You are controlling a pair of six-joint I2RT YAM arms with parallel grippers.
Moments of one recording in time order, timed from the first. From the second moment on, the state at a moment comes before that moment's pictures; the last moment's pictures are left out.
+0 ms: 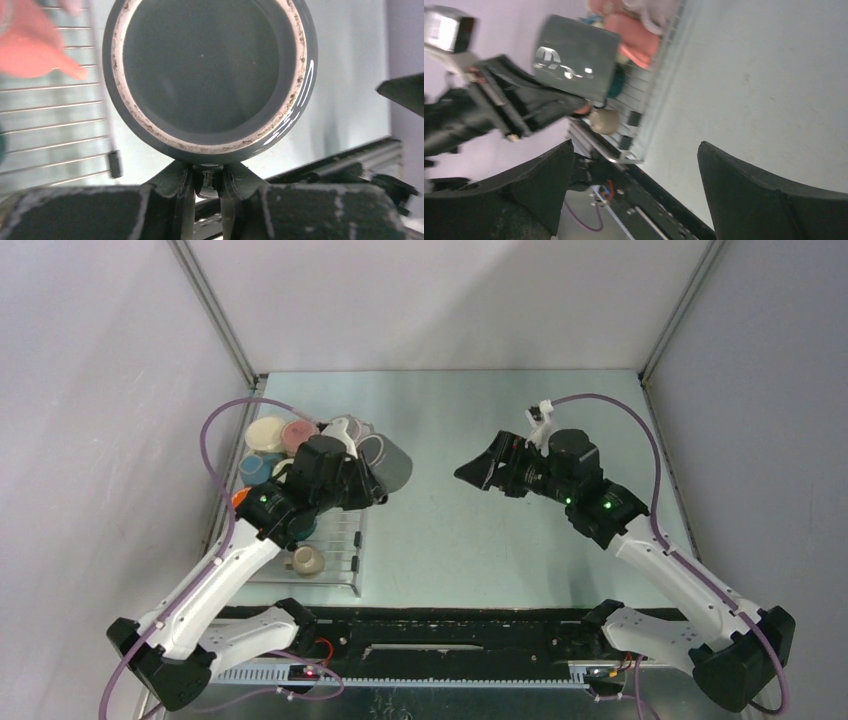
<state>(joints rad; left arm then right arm) -0.62 0.98 1.10 -0.79 -0.11 -0.61 0.61 1.04 0.97 -0.31 -0.24 0.78</state>
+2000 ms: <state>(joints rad) -0.72 1.19 0.95 0.18 0.49 -1.12 0.50 1.02 0.96 -0.03 -0.33 1.03</state>
